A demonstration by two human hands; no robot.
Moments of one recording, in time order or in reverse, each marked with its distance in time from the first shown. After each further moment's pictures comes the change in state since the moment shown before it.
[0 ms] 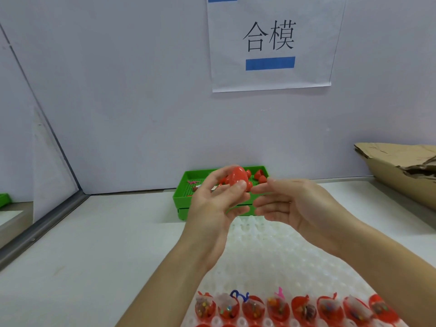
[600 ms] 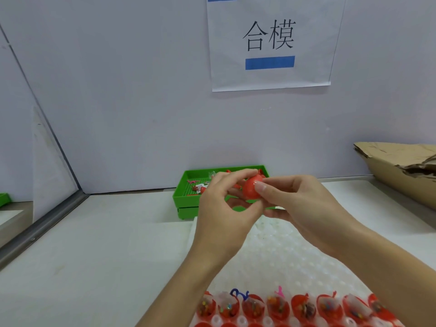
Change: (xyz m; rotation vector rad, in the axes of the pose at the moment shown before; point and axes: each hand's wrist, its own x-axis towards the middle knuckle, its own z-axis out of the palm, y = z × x) left_hand -0.007 -0.007 0.008 0.616 -0.029 0.437; right_hand -0.004 0.003 0.005 -0.218 -0.013 -0.197
